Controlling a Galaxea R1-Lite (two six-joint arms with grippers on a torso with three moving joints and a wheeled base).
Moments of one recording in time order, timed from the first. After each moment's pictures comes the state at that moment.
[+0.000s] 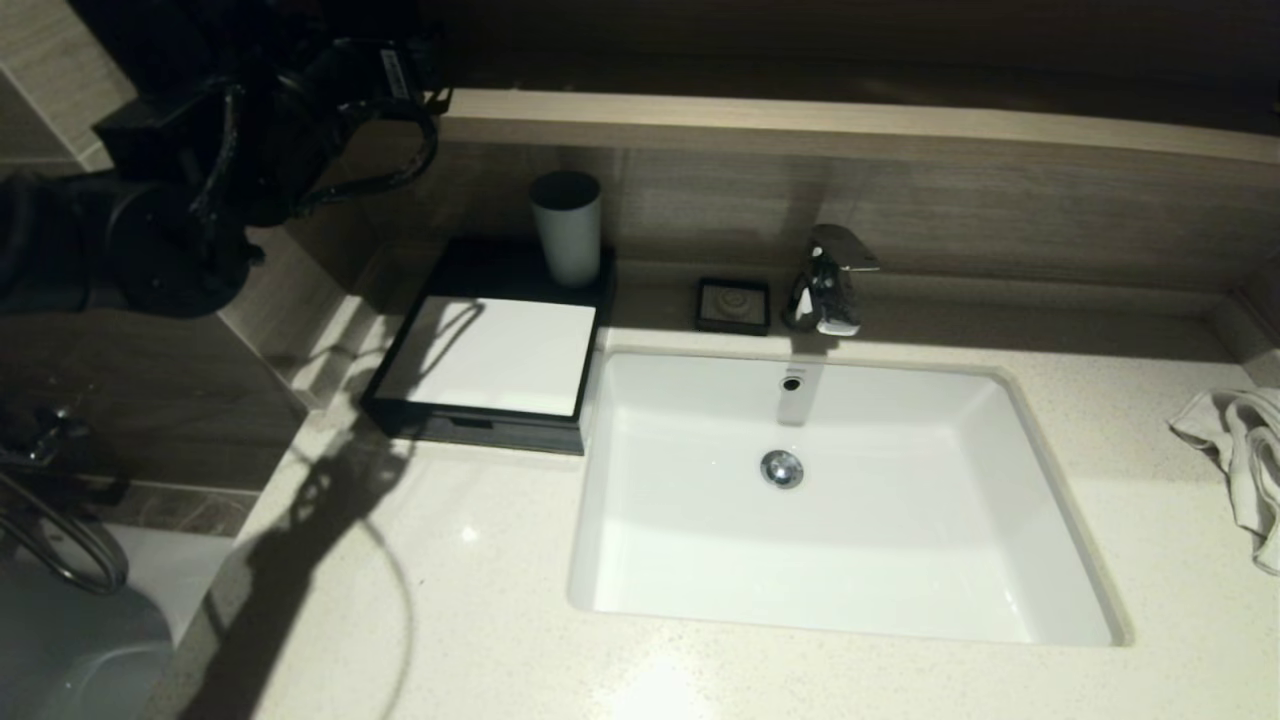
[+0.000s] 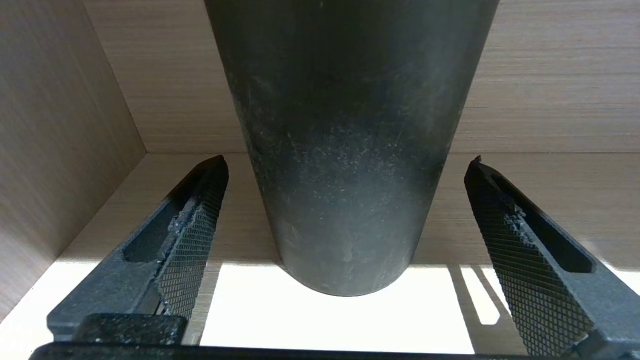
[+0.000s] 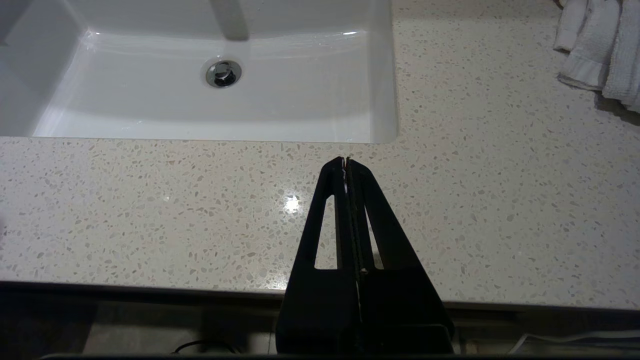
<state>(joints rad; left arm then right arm) -0.26 1.82 -1.56 -0.74 0.18 0.16 0.00 0.00 0.00 0.00 -0.01 0.04</state>
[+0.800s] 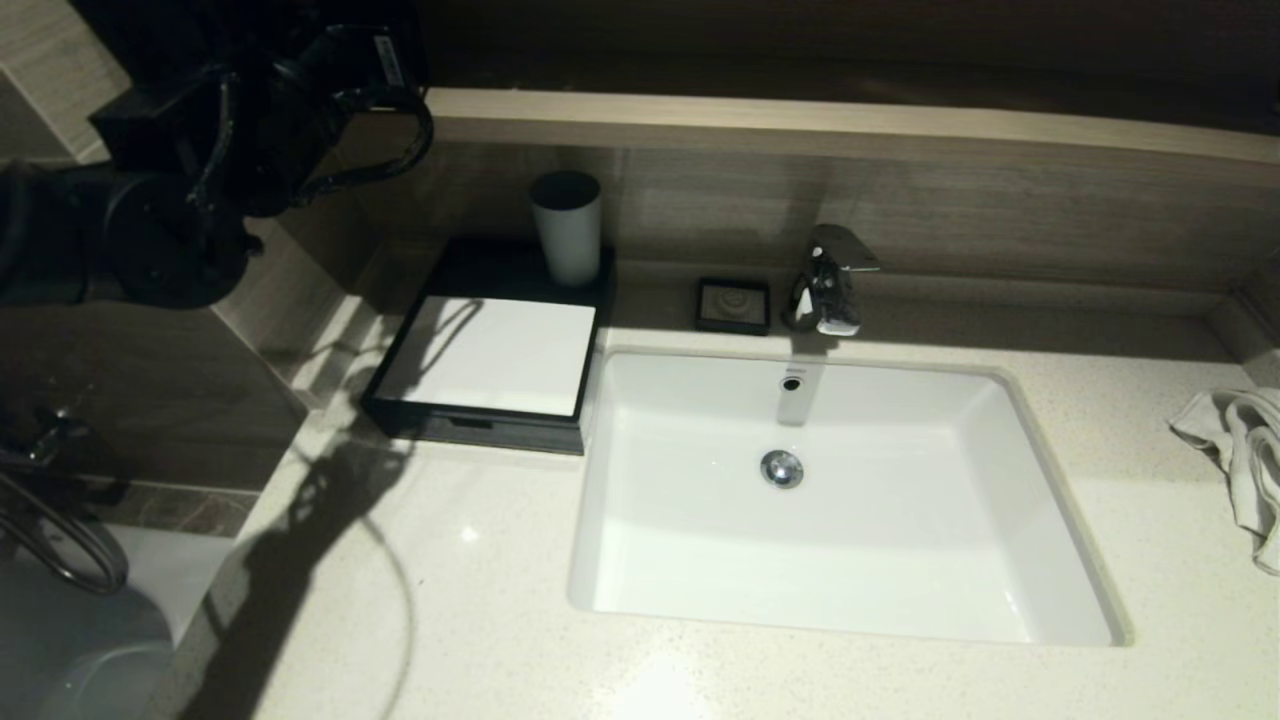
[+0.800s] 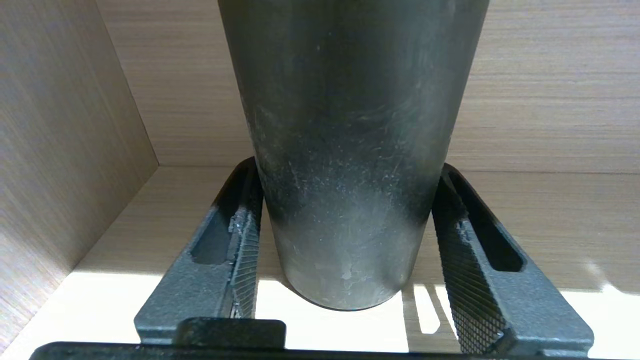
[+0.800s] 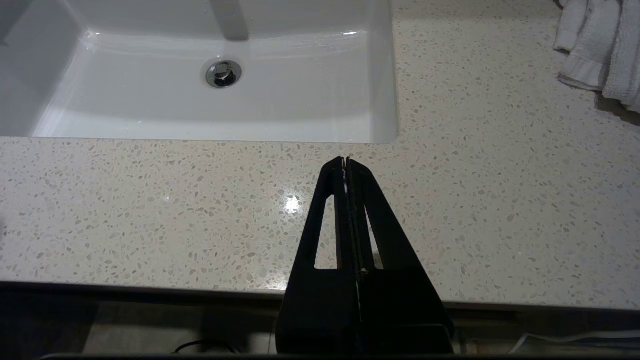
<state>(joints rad) -0.26 1.83 -1.59 -0.74 0.20 0.16 0.00 0.00 0.00 0.00 -0.01 0.04</state>
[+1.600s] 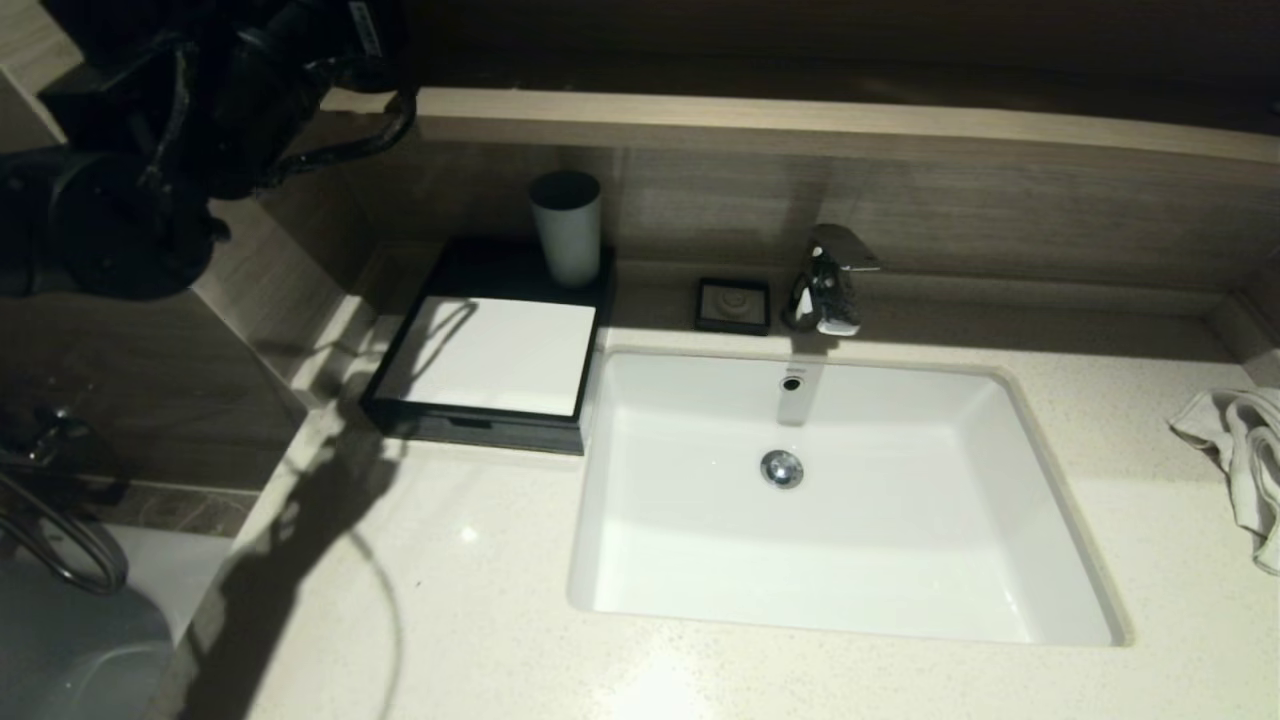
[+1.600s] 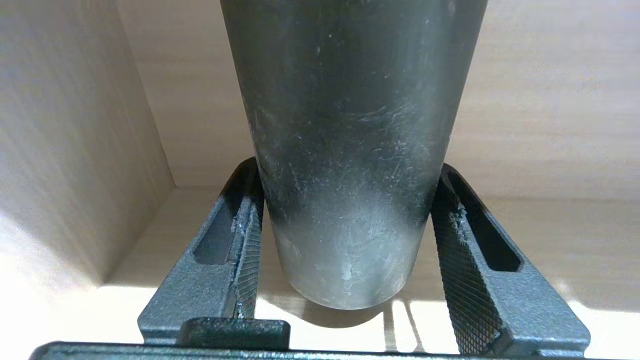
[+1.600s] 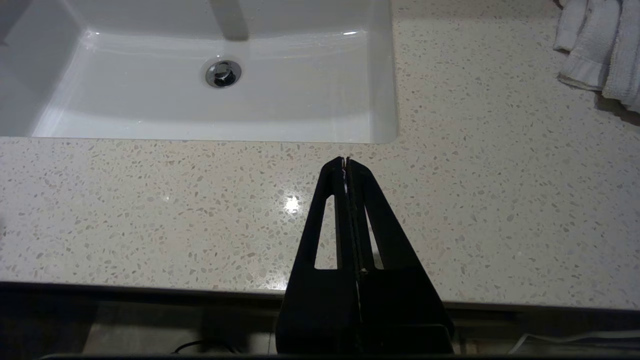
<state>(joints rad) -0.27 1.78 -1.57 -0.74 0.20 0.15 0.00 0.00 0.00 0.00 -0.01 0.04</state>
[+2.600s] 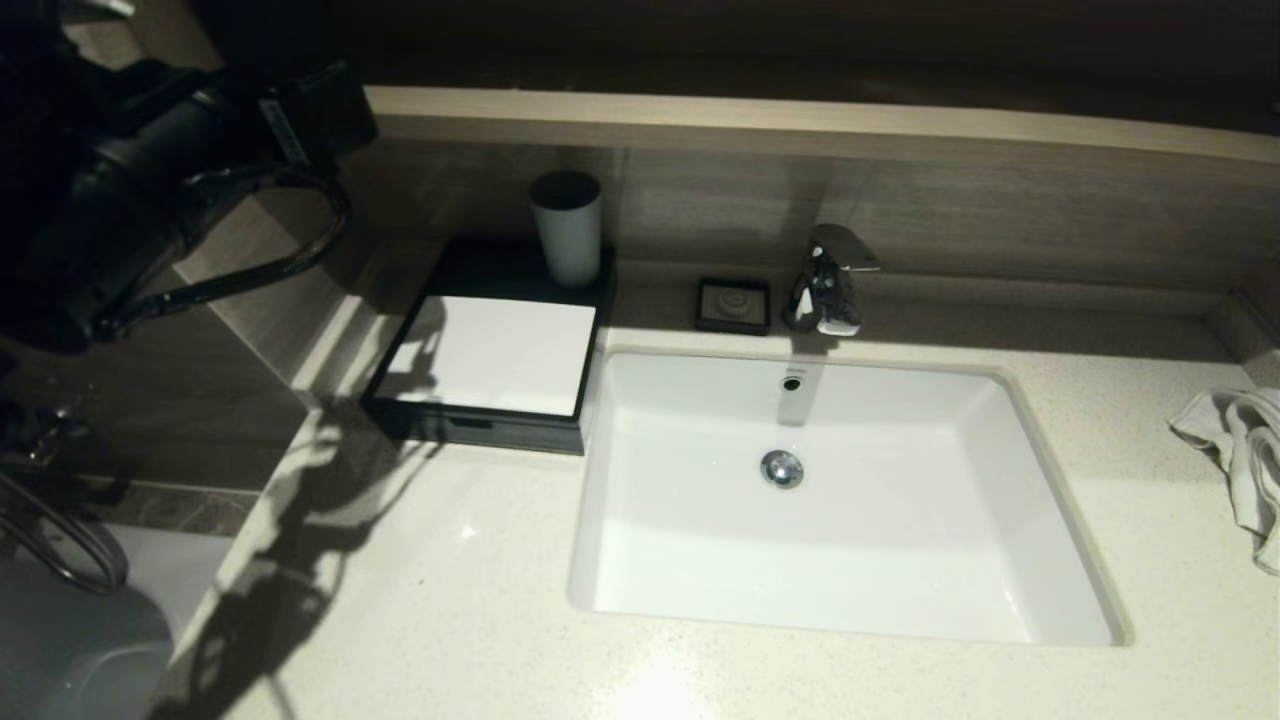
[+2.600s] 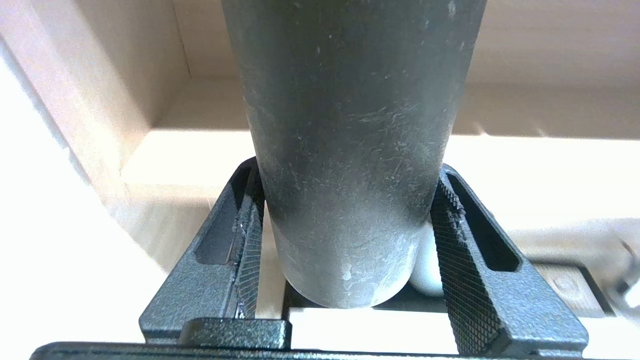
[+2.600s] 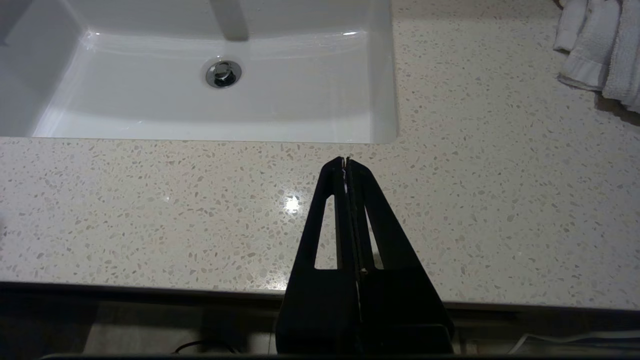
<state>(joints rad) -0.31 1.45 -1.02 -0.84 0.19 0.11 0.00 0.00 0.00 0.00 -0.01 0.04</state>
